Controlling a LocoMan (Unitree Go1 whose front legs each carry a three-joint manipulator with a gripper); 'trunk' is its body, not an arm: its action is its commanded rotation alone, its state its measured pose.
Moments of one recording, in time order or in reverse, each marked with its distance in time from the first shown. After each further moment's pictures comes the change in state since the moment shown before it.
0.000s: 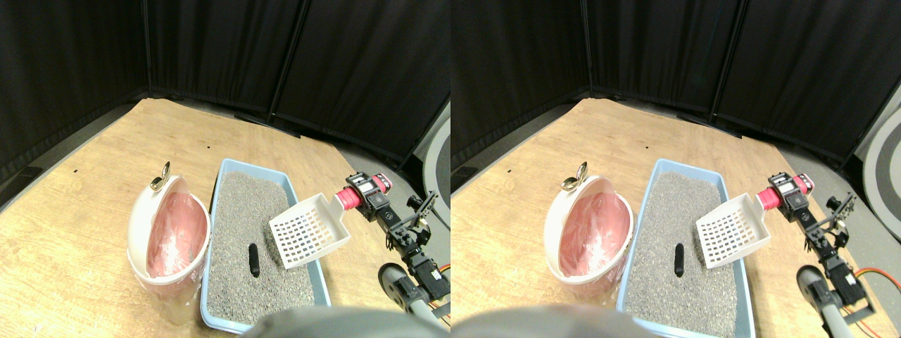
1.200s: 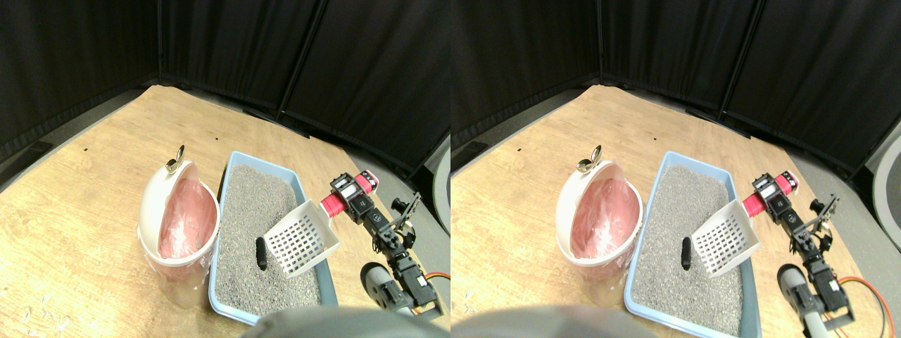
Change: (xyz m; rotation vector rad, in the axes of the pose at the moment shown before) right arm 0.003 0.068 0.000 -0.279 -0.019 0.229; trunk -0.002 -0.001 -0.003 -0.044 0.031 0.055
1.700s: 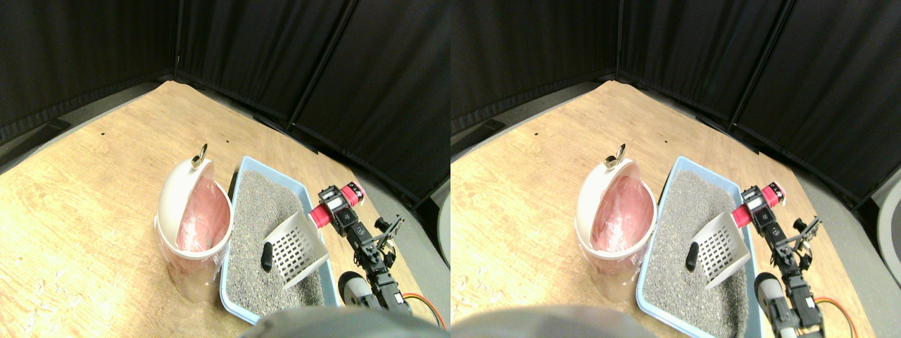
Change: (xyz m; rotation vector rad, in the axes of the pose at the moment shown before) right arm 0.021 0.047 0.019 0.041 0.024 0.042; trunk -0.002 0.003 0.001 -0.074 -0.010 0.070
